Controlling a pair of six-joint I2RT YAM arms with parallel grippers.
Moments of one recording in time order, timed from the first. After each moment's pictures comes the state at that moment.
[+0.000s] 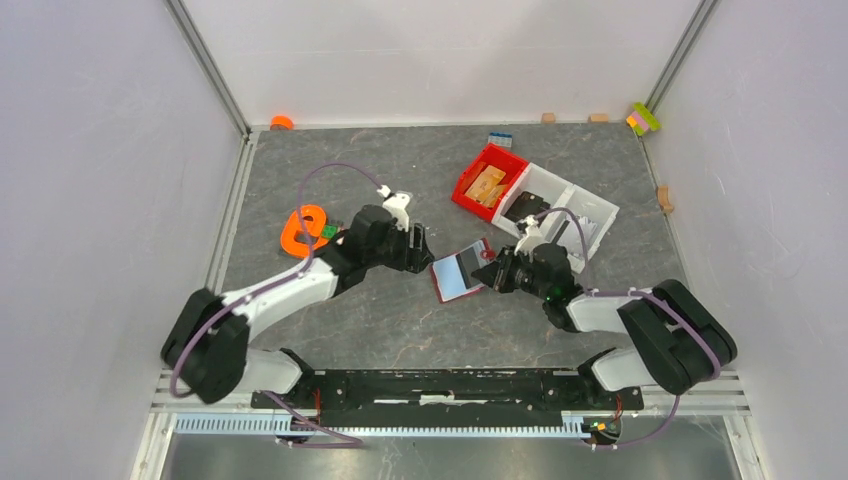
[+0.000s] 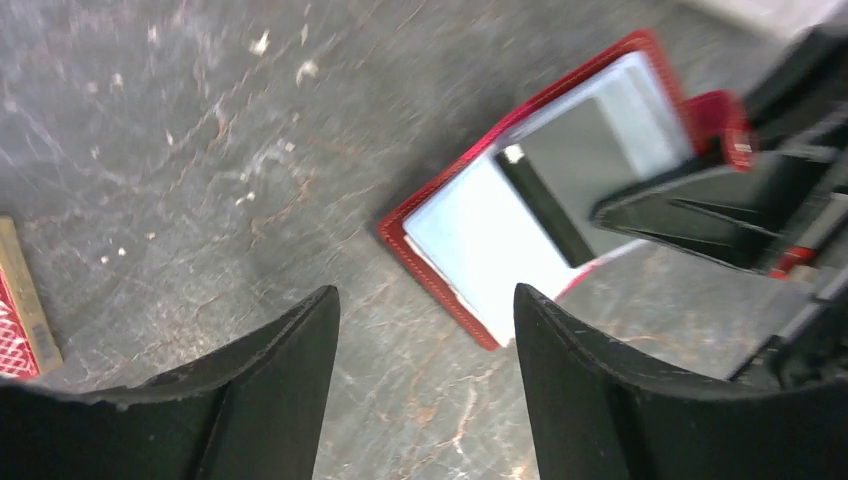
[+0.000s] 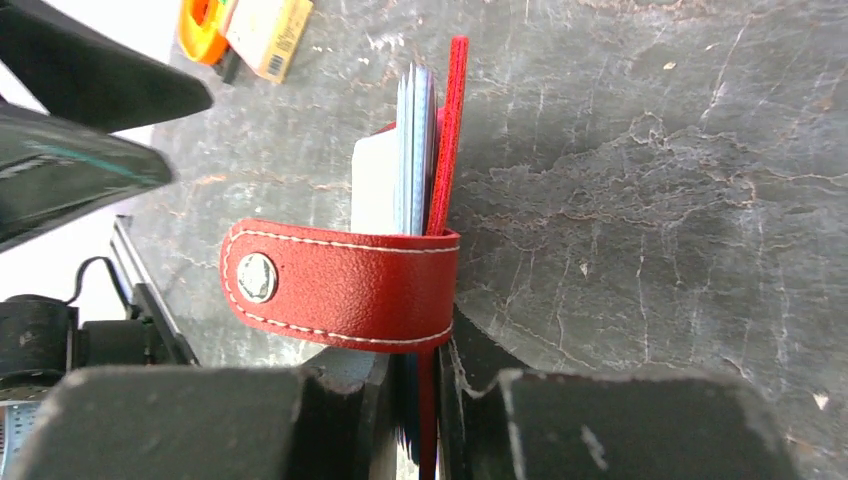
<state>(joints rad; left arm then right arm) -0.66 1.42 0.79 -0.07 0.11 -0.35 0.50 1.43 0.30 0.71 -0.33 0.65</state>
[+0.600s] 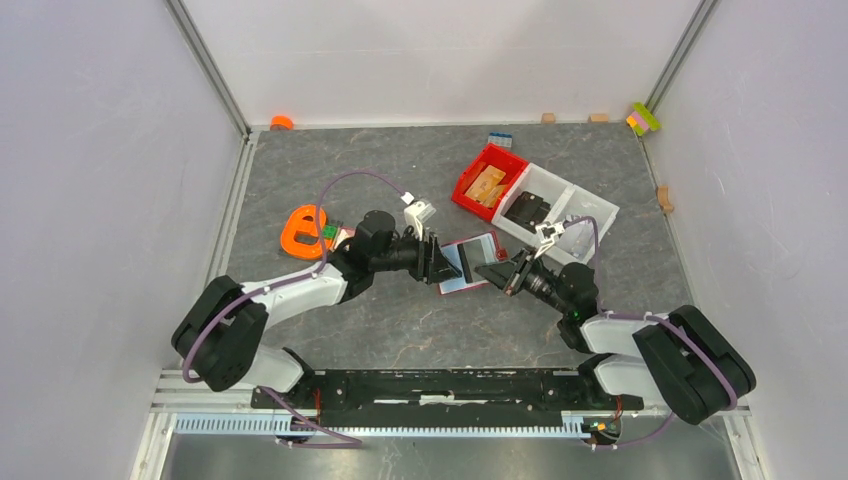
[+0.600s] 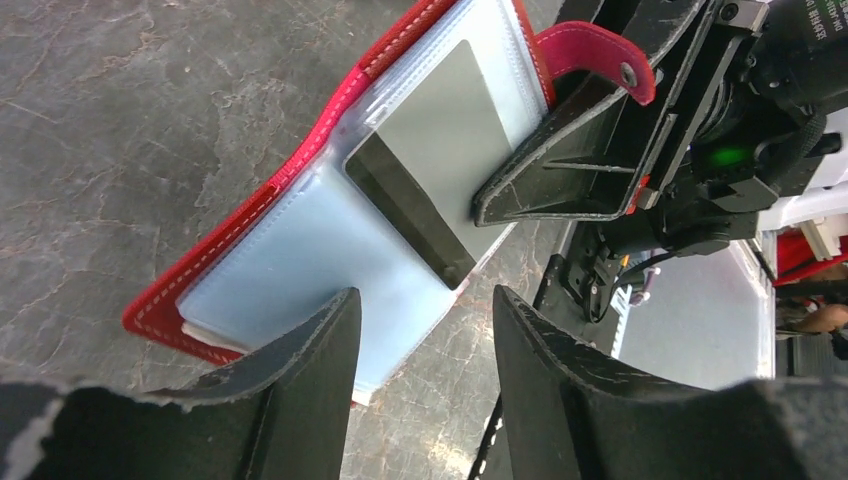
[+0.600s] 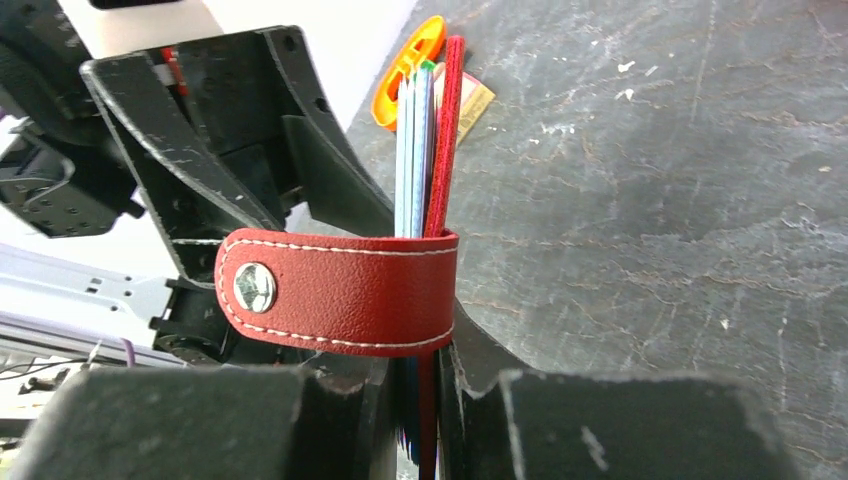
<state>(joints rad) -0.69 1.41 0.68 0.34 0.54 -0.46 0.46 1.26 0.11 1.11 -0.45 0.82</state>
